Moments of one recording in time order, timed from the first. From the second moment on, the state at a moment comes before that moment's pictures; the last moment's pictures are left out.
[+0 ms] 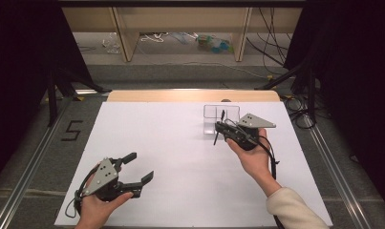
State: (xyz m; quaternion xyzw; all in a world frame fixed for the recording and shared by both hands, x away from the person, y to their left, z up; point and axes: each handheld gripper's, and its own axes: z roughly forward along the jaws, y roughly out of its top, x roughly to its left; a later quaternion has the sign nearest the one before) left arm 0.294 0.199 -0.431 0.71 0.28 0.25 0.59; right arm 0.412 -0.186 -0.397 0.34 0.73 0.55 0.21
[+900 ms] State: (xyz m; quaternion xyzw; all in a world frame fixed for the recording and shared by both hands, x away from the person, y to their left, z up) left arm 0.294 0.198 -0.432 0.71 0.28 0.25 0.60; right arm 0.419 -0.183 -0.395 0.34 0.74 0.54 0.22
